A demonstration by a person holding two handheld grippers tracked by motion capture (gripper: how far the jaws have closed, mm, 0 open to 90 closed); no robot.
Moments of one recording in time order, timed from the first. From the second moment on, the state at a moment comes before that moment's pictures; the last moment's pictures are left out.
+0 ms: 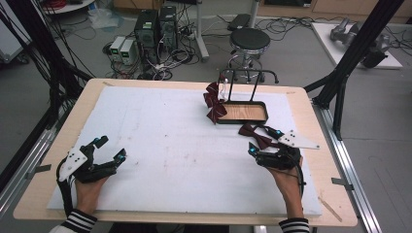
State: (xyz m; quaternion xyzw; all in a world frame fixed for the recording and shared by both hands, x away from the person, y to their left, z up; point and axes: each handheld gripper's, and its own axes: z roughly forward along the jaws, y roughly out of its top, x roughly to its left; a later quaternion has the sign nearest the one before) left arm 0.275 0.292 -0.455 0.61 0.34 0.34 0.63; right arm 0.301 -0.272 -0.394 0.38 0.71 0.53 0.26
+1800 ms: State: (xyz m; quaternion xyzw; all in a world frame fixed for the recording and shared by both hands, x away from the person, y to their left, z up) left arm 0.276 0.293 -0.455 0.61 0.34 0.34 0.63; right arm 0.386 -0.280 -0.384 0.39 0.83 0.35 0.20
